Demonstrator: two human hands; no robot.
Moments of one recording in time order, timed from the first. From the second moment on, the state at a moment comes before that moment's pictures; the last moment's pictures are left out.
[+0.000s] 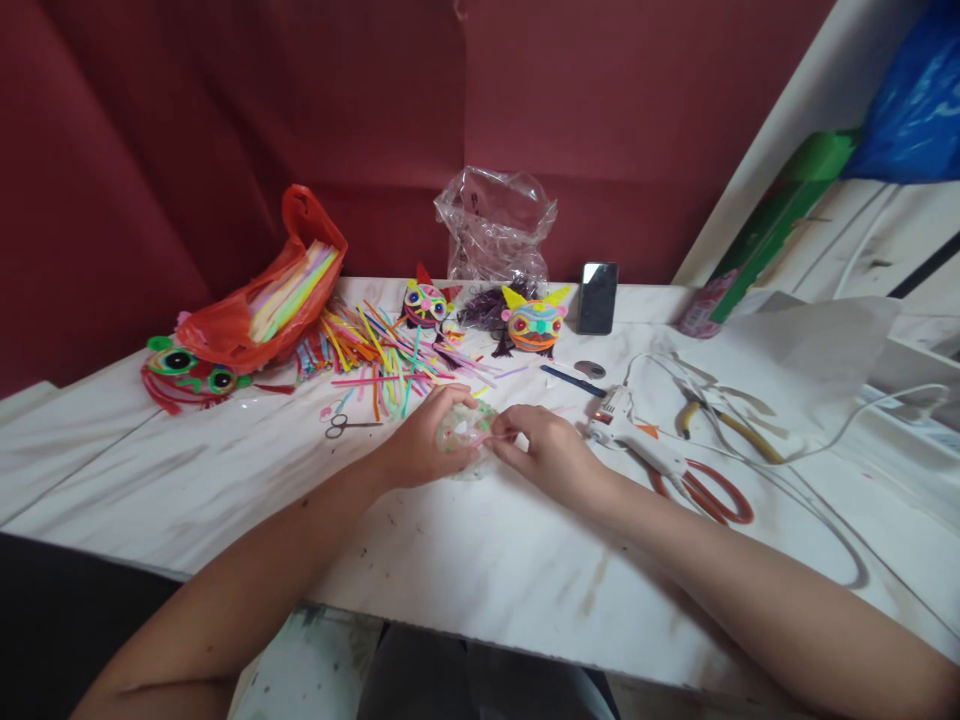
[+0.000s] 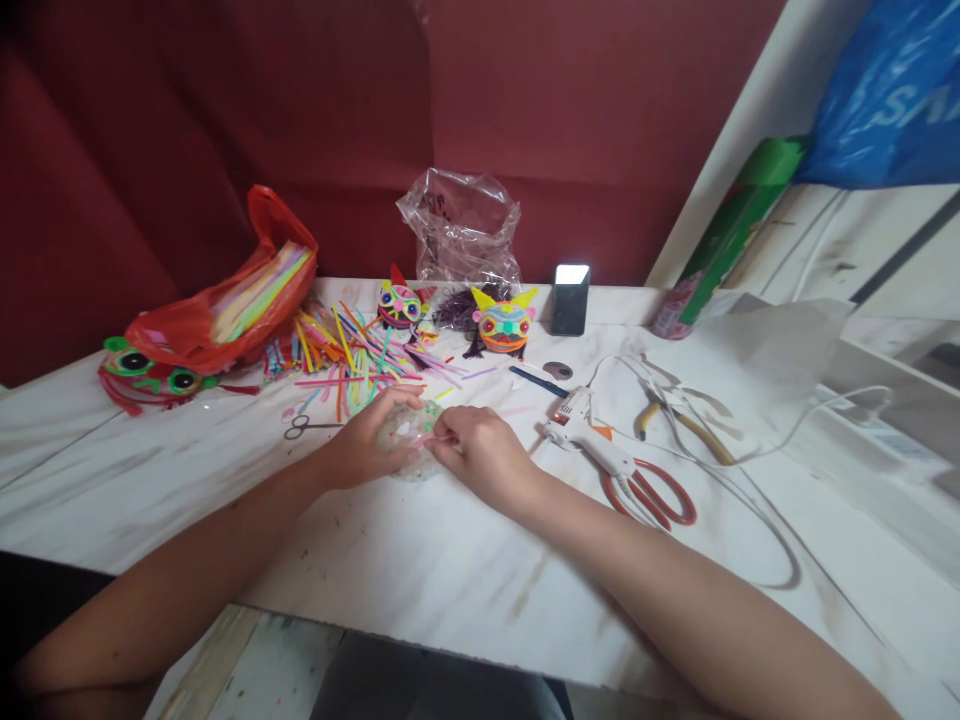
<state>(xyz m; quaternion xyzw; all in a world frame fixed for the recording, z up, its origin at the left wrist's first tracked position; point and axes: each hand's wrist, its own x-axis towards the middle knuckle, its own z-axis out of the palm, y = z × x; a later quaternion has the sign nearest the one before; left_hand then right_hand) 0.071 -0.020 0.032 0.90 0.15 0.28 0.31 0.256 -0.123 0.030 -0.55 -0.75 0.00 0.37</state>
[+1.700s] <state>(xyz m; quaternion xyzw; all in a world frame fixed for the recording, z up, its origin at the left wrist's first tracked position) 0.071 -0.014 0.033 0.88 0.19 0.24 0.37 0.262 -0.124 0.031 -0.56 -0.72 0.12 0.40</state>
